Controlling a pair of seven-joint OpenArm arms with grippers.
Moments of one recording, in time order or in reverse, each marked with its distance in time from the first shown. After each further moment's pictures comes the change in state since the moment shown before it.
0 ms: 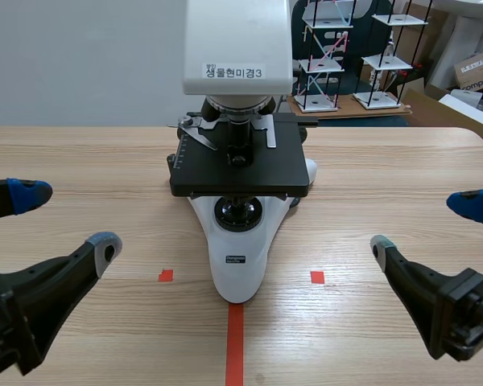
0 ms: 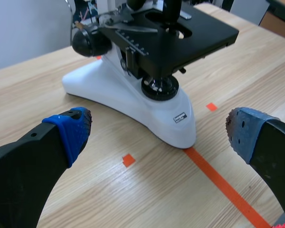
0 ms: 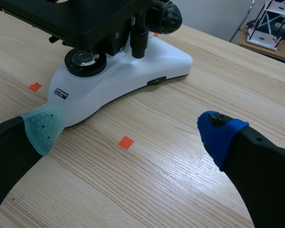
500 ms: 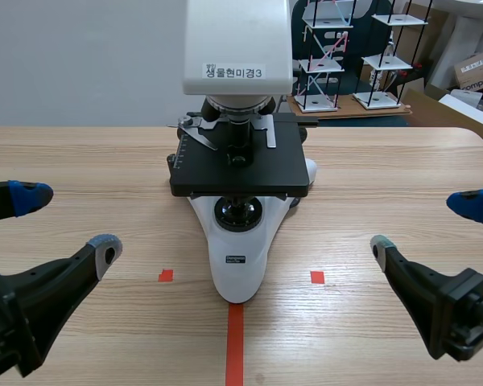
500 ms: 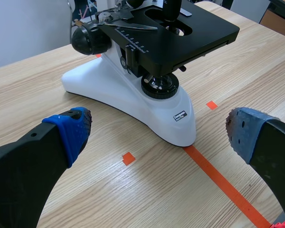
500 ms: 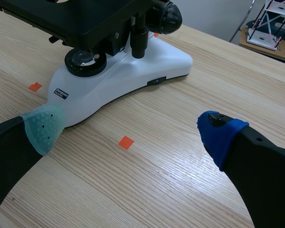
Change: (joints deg) left arm 0.0 0.0 0.0 0.0 0.0 0.0 1.1; right arm 0.0 0.0 0.0 0.0 0.0 0.0 0.0
